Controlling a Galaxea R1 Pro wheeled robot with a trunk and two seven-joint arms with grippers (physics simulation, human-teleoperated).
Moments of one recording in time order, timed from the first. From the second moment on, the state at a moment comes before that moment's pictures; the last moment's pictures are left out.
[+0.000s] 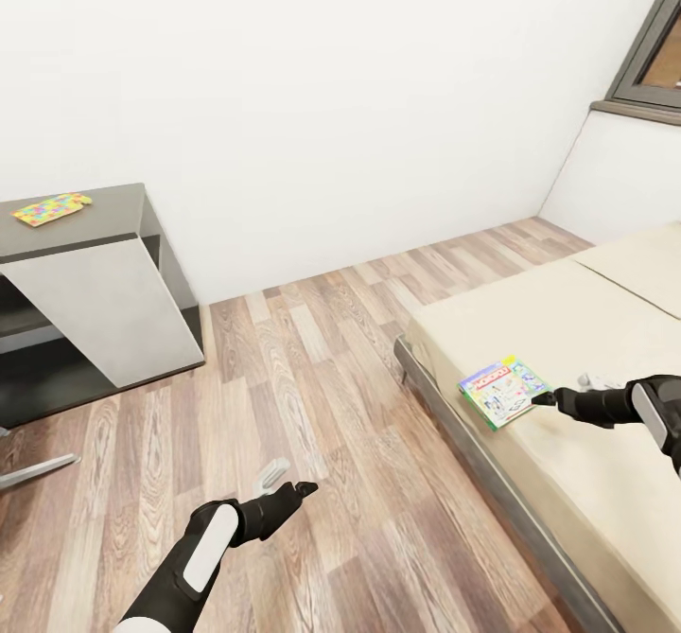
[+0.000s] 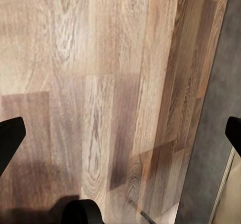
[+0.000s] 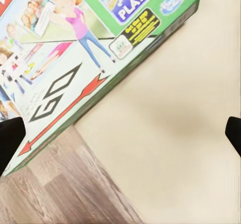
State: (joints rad) left arm -0.44 -0.09 -0.01 -0.85 0.74 0.65 -0.03; right arm -0.94 -0.51 -0.13 -0.58 -0.12 0.90 0.52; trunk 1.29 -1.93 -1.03
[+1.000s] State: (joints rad) left arm -0.69 -0.10 -0.05 -0.41 0.76 0.33 -0.32; right arm -0.70 -0.54 -0.44 -1.15 -0.12 0.90 0.66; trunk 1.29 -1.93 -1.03
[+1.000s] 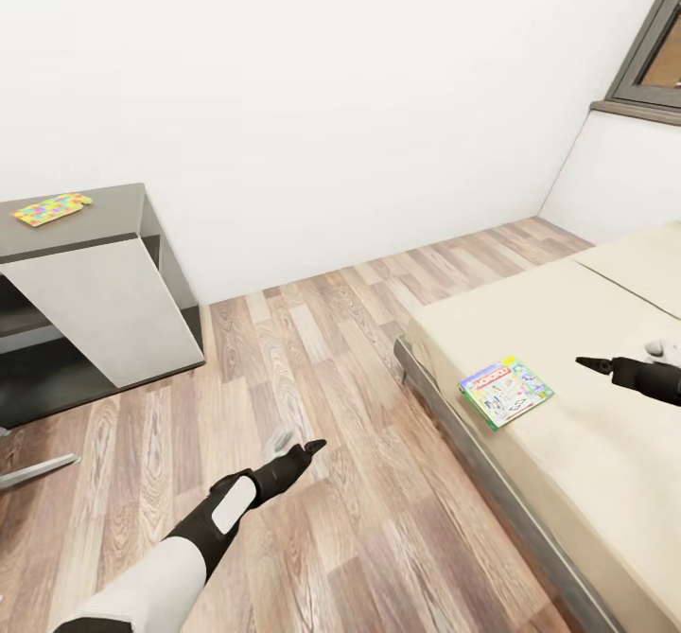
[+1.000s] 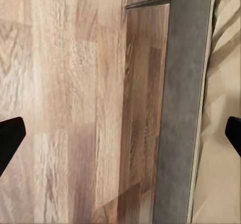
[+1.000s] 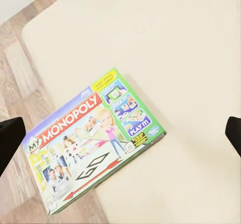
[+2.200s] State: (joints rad) left arm -0.71 -0.10 -0.06 -0.34 0.72 0.32 -0.67; right arm -0.62 -0.47 -0.48 -1.33 -0.12 0.85 0.67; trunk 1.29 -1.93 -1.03
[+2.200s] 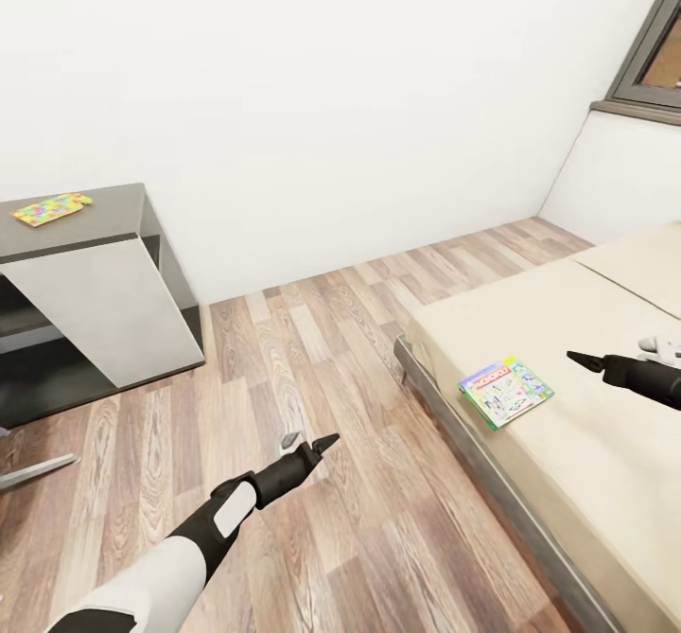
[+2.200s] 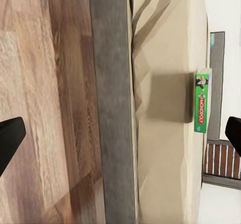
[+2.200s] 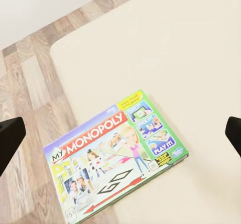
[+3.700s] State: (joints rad) left arm -0.67 -0.09 -0.08 -0.46 0.70 0.32 -0.71; right arm -0.60 -0.46 -0.47 -1.42 -0.11 0.87 0.67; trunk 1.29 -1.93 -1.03
